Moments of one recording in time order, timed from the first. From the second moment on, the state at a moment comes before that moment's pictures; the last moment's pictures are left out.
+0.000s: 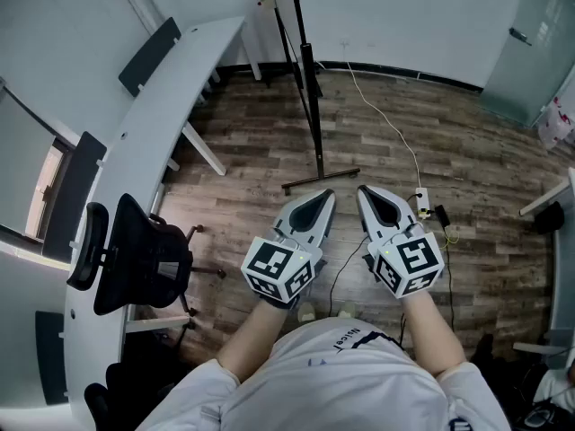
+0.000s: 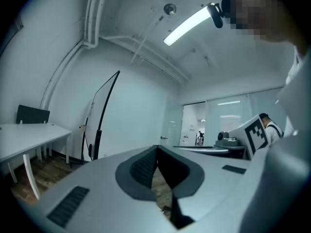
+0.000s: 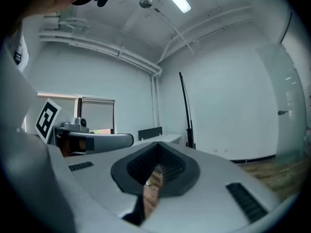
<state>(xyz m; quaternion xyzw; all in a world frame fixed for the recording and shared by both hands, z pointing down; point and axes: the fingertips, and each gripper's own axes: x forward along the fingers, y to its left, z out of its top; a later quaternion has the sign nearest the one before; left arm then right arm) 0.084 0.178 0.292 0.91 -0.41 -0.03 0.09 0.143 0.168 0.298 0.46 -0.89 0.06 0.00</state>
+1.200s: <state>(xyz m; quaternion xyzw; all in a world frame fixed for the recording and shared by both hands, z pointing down) 0.110 0.152 0.334 0.89 -0.44 0.00 0.09 0.184 0.150 0.330 0.43 -0.89 0.11 -0.03</state>
